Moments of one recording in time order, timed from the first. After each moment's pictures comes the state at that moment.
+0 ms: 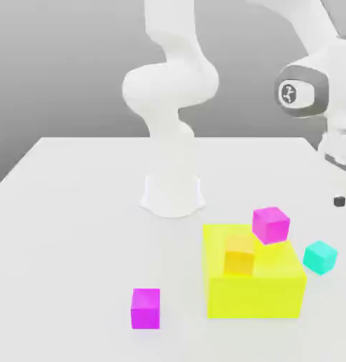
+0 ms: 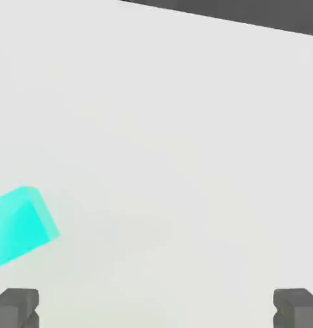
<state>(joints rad) 0.71 0.02 0.12 -2.64 0.04 2.75 -0.35</state>
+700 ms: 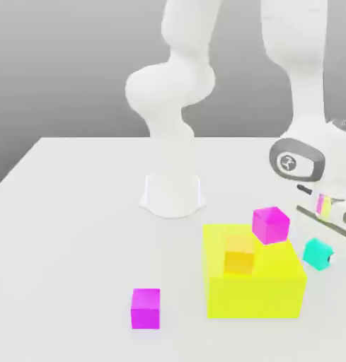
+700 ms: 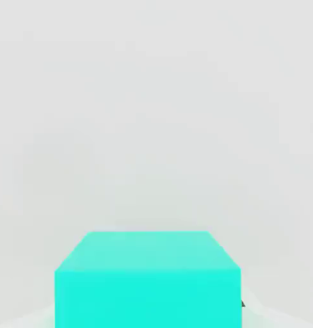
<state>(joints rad) 0.80 0.22 0.09 -2.67 -0.08 2.89 -0.41</state>
